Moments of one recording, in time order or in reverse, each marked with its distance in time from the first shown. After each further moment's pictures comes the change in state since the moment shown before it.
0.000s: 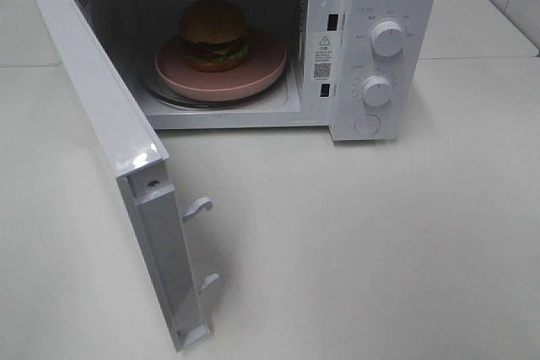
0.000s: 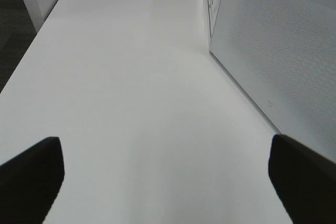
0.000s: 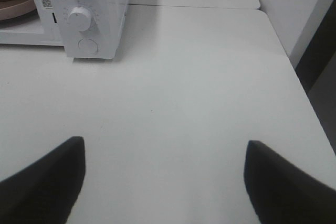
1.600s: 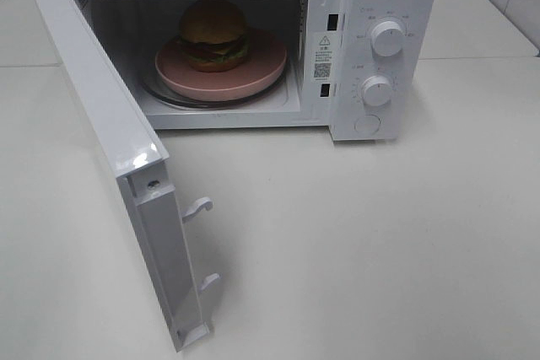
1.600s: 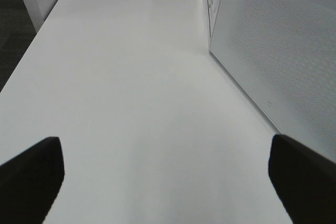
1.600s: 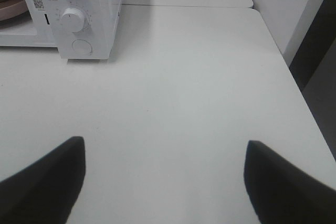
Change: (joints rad) left arm 0.000 0.000 0.000 -0.001 0.000 0.000; right arm -0.015 0.000 0.000 0.000 0.000 0.000
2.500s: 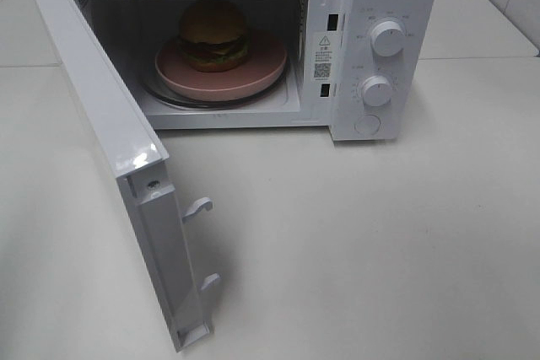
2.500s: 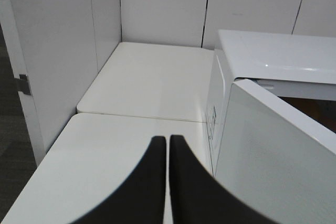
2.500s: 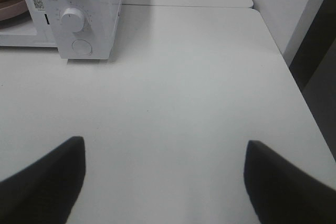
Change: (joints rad) left arm 0.000 0.301 -0.001 -0.001 -0.650 0.000; right arm 0.000 0.000 0.000 0.000 0.000 0.000
